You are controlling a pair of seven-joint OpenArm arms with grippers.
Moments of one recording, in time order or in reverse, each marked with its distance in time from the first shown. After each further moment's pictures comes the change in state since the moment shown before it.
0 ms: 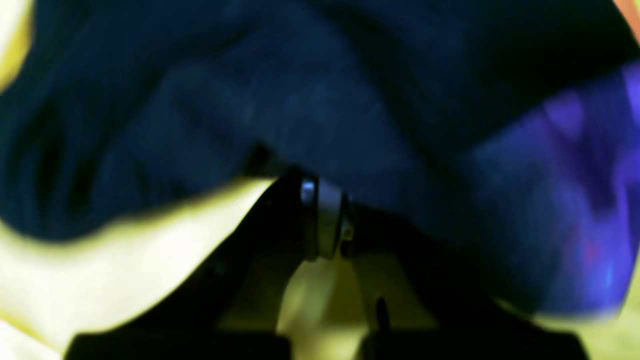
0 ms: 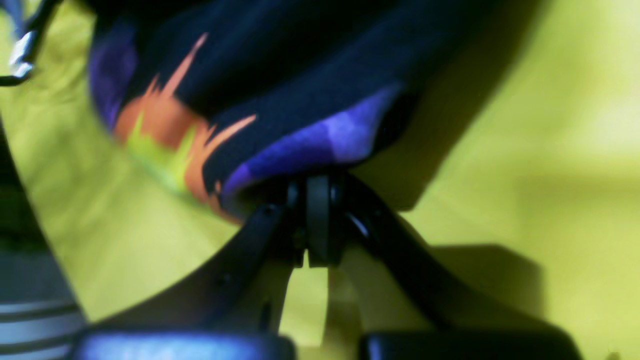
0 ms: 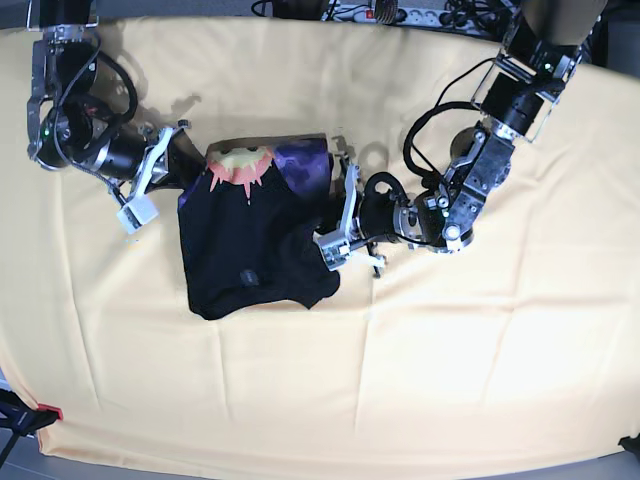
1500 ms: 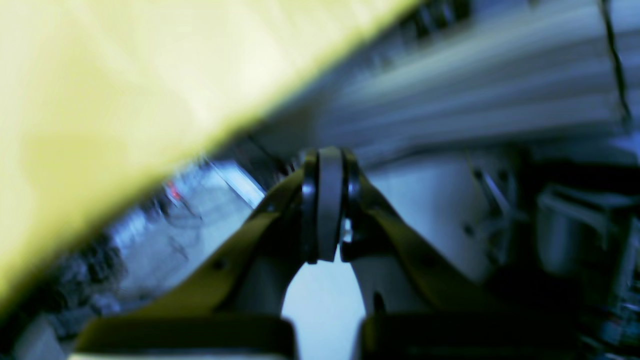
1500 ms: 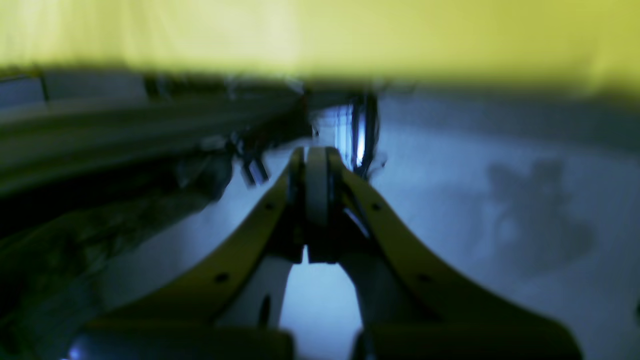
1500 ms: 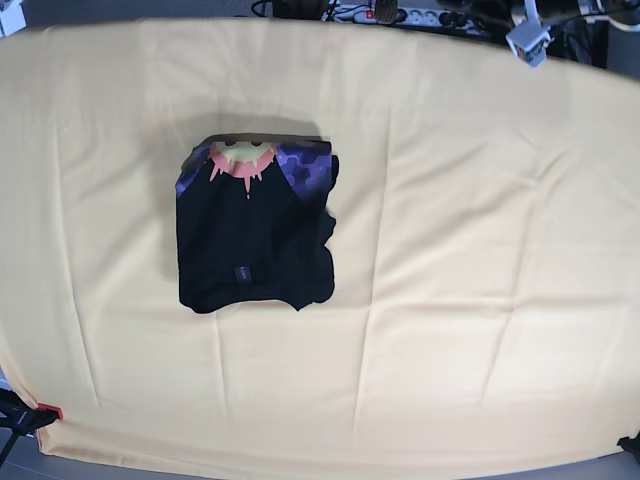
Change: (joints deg) left arm 79.7 -7.1 -69.9 57.3 -62.5 2.5 51.4; right arm -52.8 -7.6 49.9 16.7 26.4 -0.5 -19.8
